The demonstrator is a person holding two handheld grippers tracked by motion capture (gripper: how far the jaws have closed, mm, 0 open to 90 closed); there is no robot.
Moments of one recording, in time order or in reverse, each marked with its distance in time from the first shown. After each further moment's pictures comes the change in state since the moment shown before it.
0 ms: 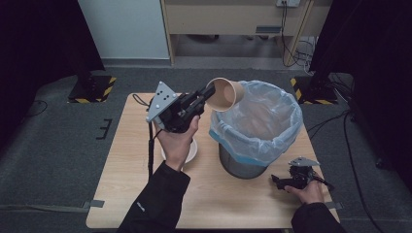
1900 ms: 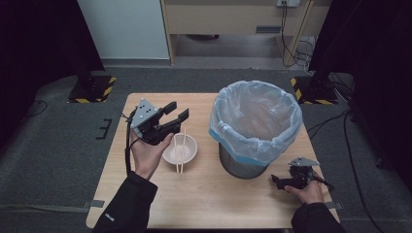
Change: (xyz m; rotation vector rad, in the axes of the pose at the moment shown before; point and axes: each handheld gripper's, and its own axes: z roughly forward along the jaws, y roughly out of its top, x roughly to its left) left arm 0.069 -0.050 -0.059 0.301 0.167 0.049; right arm 0.000 0.000 0.000 0.003 0.002 -0.002
